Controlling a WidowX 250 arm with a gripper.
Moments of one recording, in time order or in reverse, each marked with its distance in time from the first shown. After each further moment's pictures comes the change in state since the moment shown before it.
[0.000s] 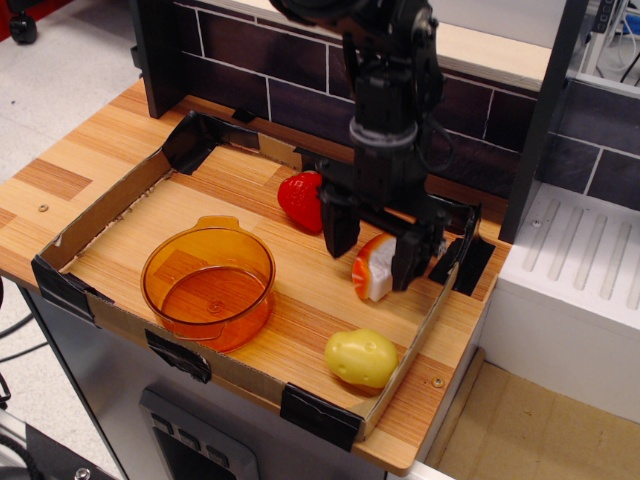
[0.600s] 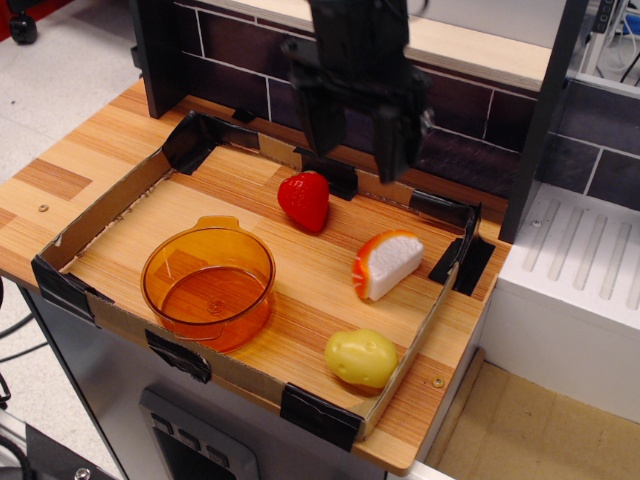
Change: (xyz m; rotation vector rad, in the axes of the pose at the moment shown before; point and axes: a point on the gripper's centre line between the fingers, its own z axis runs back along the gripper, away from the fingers) arm -0.006 0.011 0.088 -0.086 -0.122 -0.055
